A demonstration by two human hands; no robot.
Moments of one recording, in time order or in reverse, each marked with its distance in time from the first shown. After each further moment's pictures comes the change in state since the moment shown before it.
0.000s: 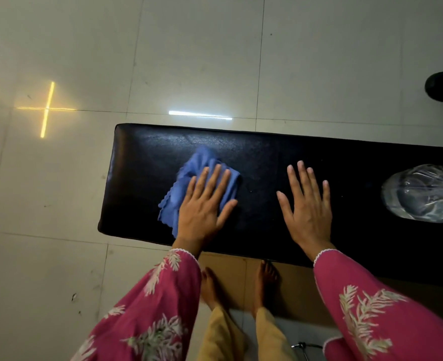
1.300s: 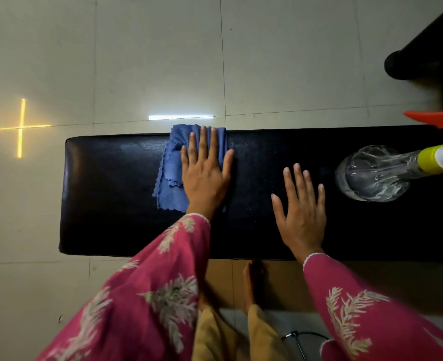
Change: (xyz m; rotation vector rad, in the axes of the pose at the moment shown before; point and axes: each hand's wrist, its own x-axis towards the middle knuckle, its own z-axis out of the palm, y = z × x) left_hand 0.094 0.080 0.004 -0.077 -0.059 -0.263; right_hand -0.024 0.050 -0.005 -0.031 0.131 0.149
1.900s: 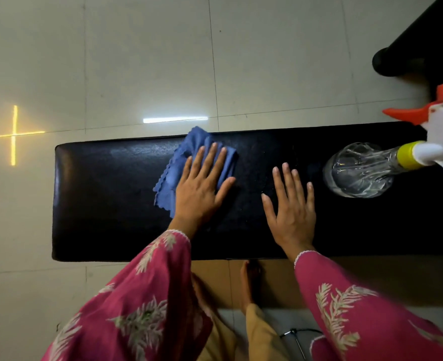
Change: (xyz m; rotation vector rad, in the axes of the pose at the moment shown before) left_hand -0.026 -0.011 0.001 0.023 -0.026 0.346; right_hand 0.002 -0.001 -0.002 0.012 0.020 -0.007
